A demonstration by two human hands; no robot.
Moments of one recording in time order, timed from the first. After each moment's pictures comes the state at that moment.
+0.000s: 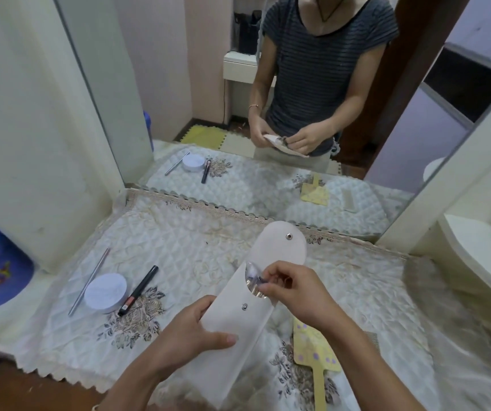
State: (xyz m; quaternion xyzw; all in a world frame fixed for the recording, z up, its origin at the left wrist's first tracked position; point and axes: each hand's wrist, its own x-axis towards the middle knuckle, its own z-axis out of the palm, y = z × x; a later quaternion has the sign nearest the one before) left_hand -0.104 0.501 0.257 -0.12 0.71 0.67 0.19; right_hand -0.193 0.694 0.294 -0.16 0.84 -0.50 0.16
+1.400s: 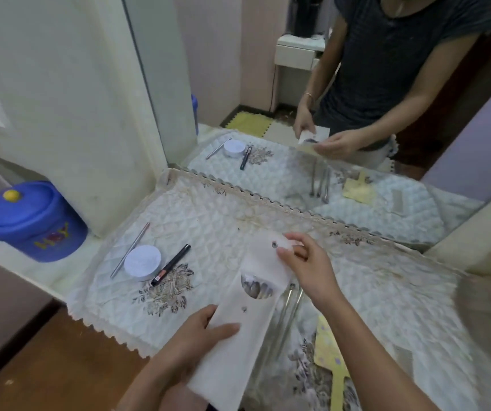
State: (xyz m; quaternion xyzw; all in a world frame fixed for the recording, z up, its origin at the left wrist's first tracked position) left_hand -0.076 0.508 0.230 -0.27 0.64 0.70 0.16; right_hand -0.225 0.667 0.261 -0.11 0.77 -0.62 0.13
